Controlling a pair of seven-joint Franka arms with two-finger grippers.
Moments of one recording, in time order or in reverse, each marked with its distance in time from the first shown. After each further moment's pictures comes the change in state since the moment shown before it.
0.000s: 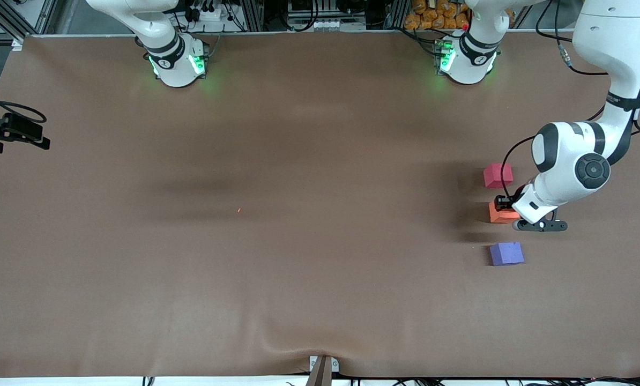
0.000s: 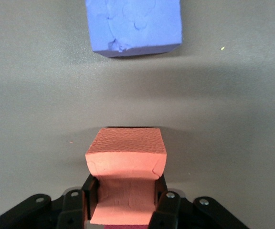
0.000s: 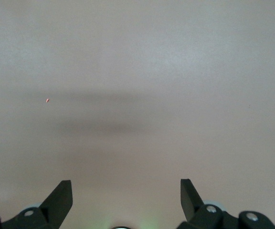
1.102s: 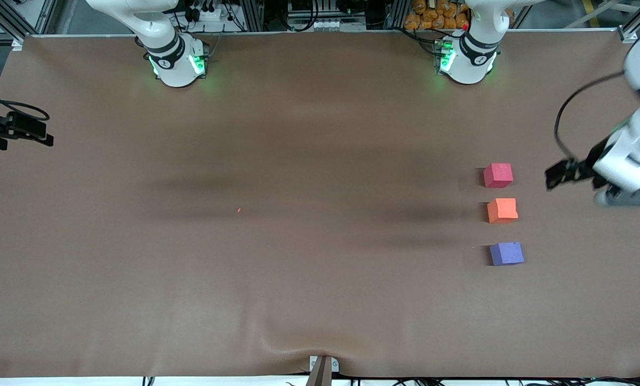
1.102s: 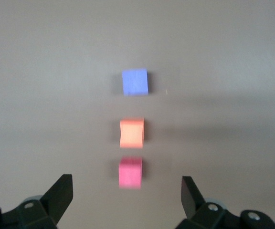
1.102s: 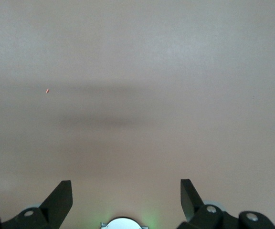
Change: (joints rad) left arm 0.000 -0.283 -0.101 0.568 0.000 -0.804 -0.075; right arm 0.000 0.003 0.001 0.002 0.000 -0.048 0.000
